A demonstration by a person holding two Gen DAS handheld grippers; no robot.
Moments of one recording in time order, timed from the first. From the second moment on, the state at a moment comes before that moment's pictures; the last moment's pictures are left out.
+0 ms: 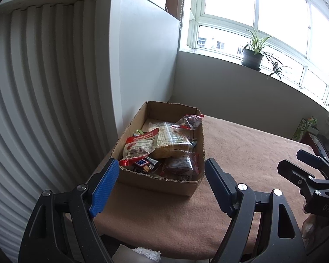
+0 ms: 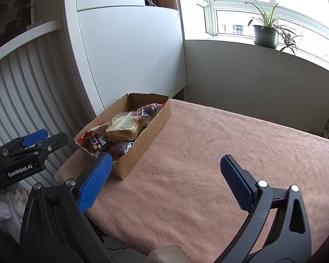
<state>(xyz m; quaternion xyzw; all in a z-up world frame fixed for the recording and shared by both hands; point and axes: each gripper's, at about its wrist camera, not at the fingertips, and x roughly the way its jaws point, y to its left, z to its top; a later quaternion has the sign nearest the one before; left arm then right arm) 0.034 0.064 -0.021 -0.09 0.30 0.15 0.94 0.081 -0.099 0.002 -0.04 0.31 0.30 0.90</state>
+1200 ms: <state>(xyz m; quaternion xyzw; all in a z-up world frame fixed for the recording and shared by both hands) 0.034 0.060 -0.025 -0.10 0.31 0.15 0.93 0.081 -0.104 -0.005 -0.04 0.32 0.29 0.90</state>
